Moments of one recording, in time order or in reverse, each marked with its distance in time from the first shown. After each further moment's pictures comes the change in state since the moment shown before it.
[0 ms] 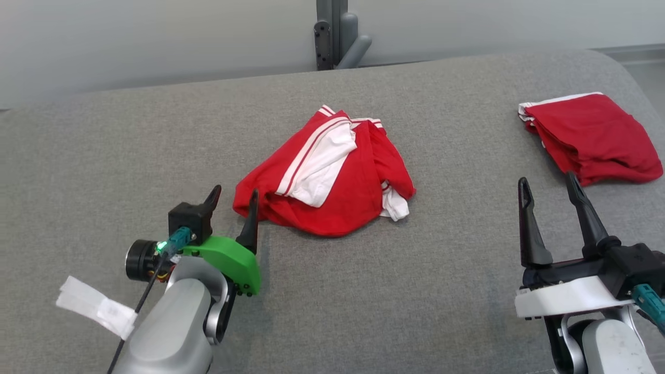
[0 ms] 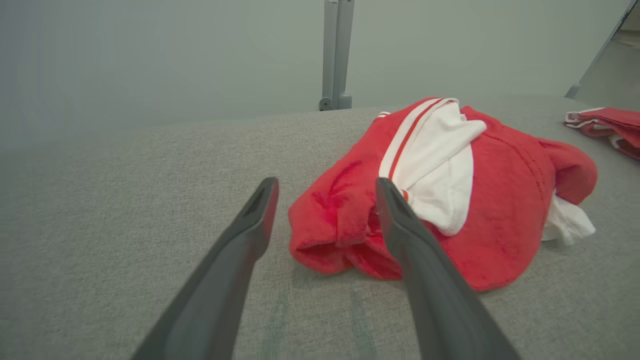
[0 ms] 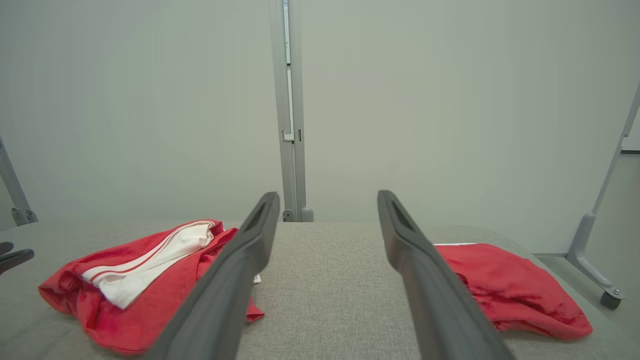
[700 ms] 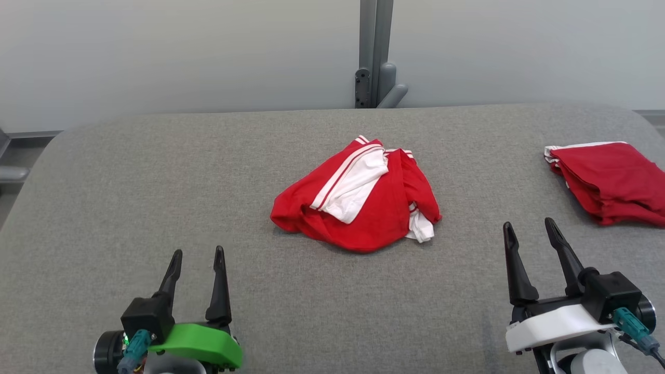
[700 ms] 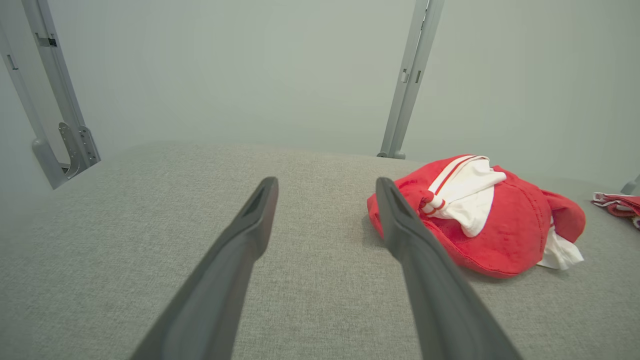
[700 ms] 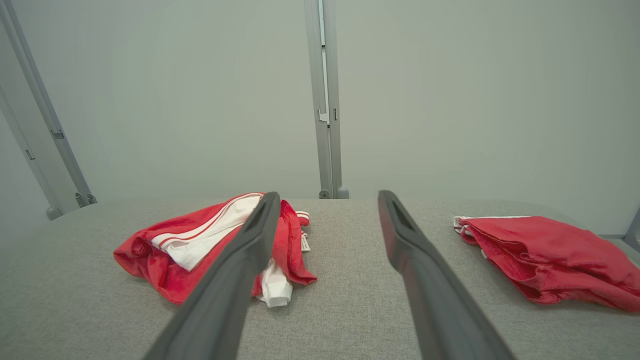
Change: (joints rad) left arm 0.474 -0.004 0.285 -0.512 0.165 0.062 -0.001; right arm 0.075 0.000 0.030 0.109 0.051 0.000 -0.002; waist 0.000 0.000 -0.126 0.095
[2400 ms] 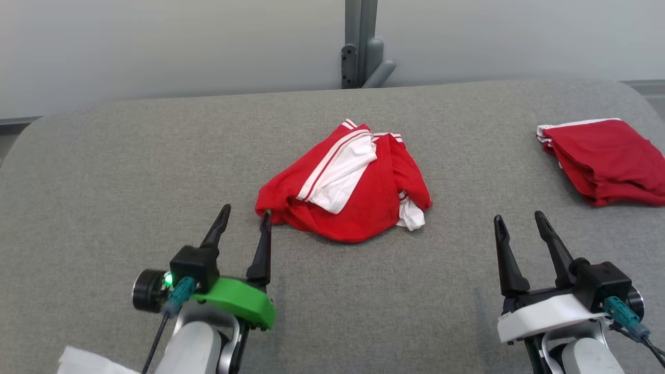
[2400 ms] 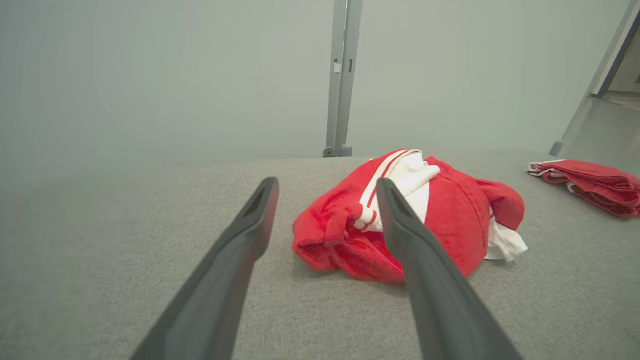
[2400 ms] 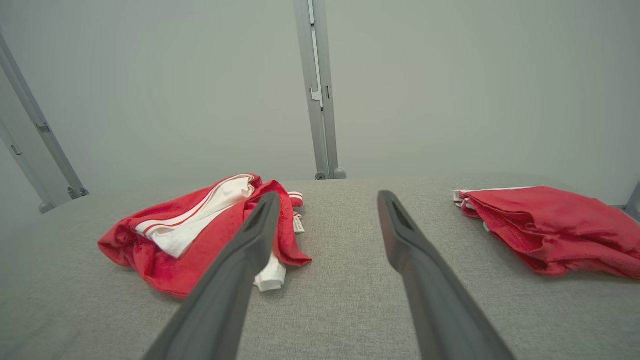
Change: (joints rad) left arm -0.117 -0.094 0.002 0.084 0.128 -0.128 0.025; right arm -0.034 0.000 0.026 0.056 0.035 0.000 -0.004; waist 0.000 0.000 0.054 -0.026
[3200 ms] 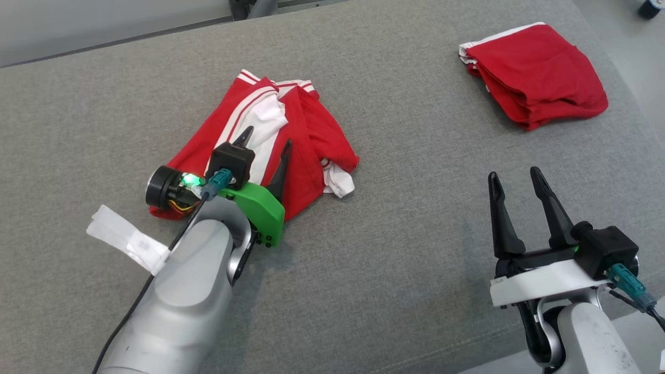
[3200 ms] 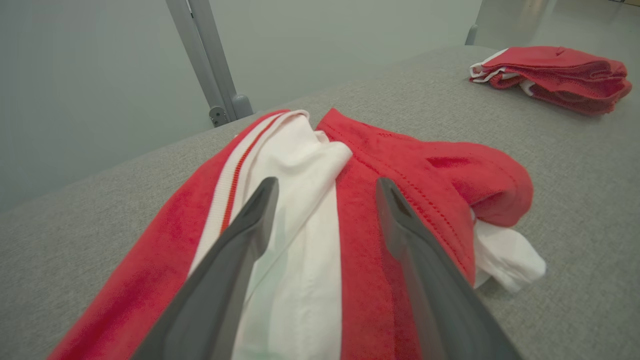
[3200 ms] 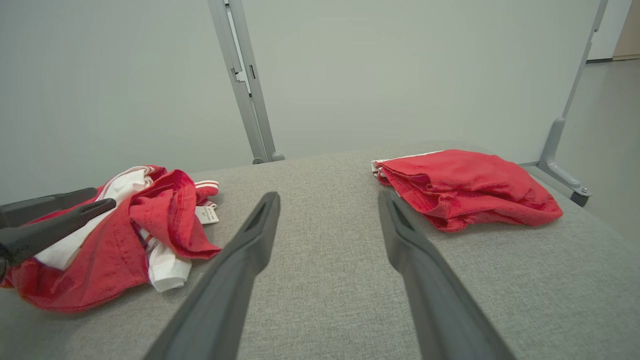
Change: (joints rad) left arm -0.489 -0.008 -0.189 0.447 0.022 -0.044 0.042; right arm -0.115 0.000 0.026 -0.039 0.038 0.000 0.000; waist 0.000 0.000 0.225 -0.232
